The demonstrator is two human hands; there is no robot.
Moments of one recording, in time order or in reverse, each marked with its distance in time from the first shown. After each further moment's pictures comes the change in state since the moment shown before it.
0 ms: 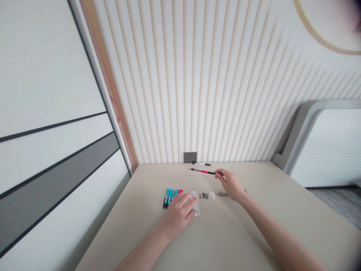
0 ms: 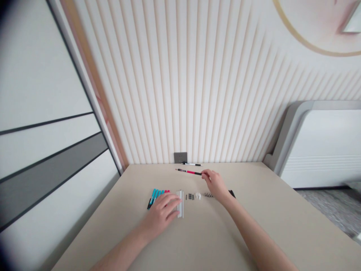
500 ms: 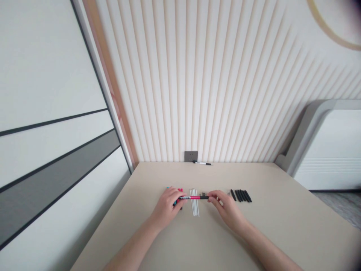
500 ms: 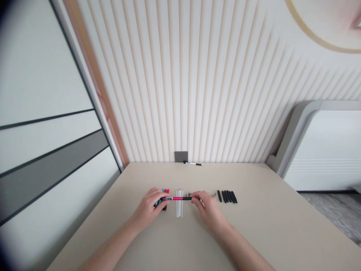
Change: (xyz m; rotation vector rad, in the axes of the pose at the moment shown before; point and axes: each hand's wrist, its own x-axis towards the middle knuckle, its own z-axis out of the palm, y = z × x) left_hand -0.005 -0.025 -0.015 -0.166 0.112 -0.135; right_hand -0.071 -0.045 0.017 0.471 -0.051 -0.067
